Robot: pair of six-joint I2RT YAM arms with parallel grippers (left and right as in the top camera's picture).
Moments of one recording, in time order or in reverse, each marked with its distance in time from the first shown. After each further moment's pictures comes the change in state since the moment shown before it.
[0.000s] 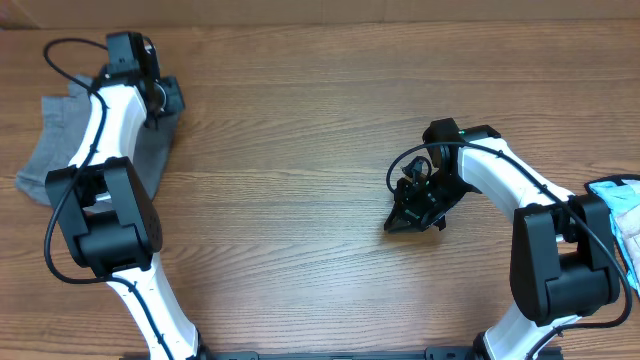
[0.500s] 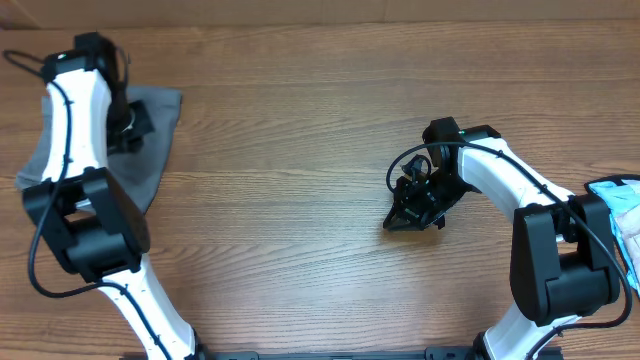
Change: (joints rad) left arm 0.113 -0.004 0.168 -0.644 -0.157 -0.098; right arm 0.000 0.000 0.000 0.019 0.000 0.000
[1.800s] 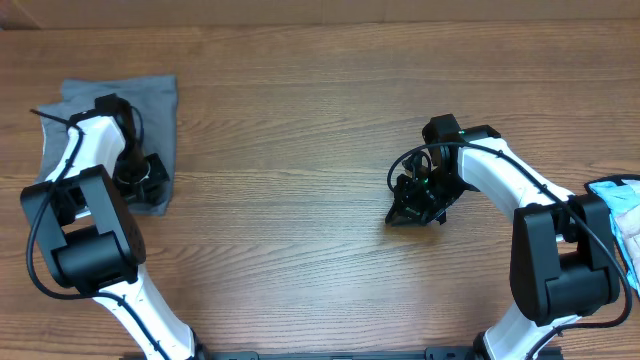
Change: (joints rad) left arm -0.003 -0.065 -0.475 0.296 0.038 -0.011; right arm 0.000 0.000 0.000 0.057 0.063 -0.026
